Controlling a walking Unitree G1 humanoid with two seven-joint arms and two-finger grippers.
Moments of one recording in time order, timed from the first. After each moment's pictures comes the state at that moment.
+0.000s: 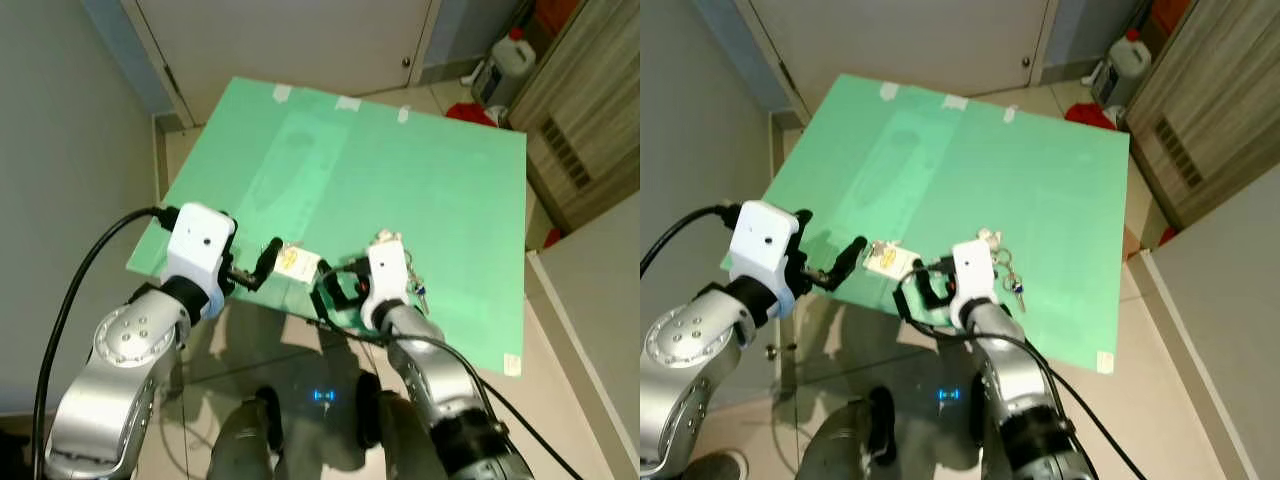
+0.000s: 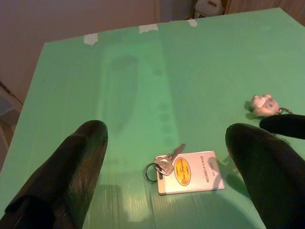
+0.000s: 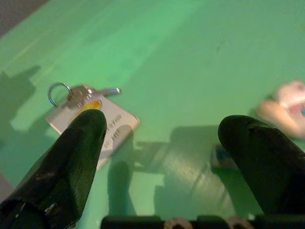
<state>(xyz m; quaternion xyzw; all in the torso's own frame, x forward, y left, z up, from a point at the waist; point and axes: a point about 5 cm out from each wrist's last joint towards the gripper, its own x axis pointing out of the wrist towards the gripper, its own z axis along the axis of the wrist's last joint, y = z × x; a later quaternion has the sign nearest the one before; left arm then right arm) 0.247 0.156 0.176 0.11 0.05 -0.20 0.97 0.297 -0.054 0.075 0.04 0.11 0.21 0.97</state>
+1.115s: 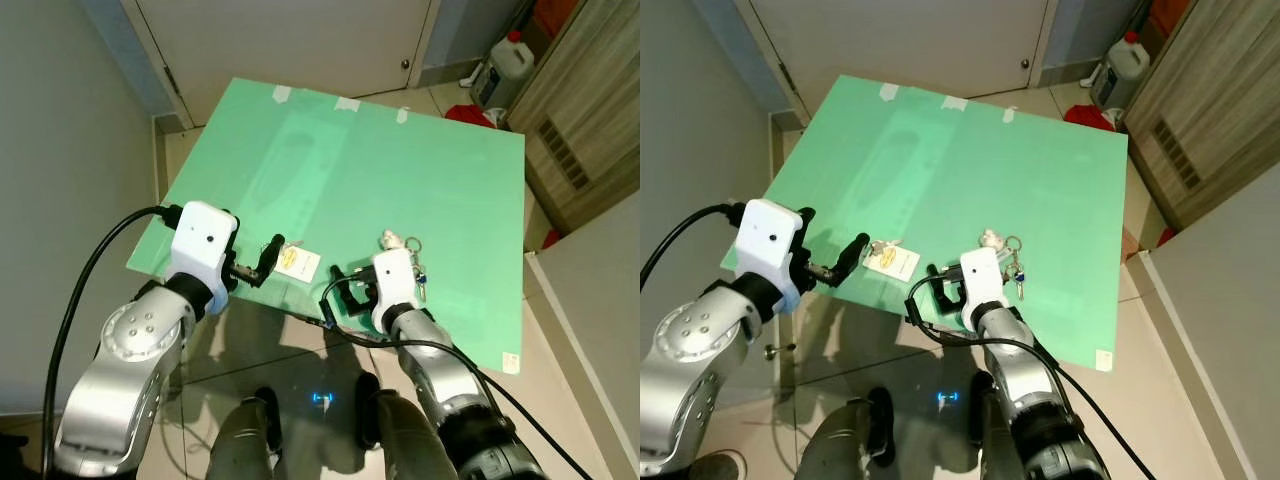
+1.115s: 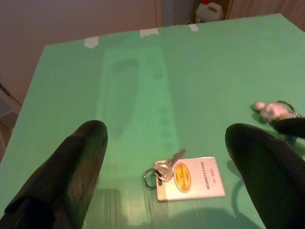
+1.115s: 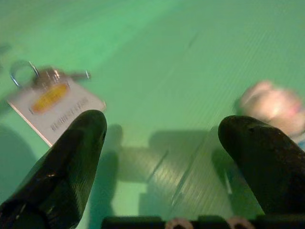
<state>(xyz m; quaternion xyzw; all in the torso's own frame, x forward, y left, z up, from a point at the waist) 0.256 0.155 0.173 0.11 0.04 -0.19 0.97 0.297 -0.075 0.063 0.00 0.09 0.19 0.98</state>
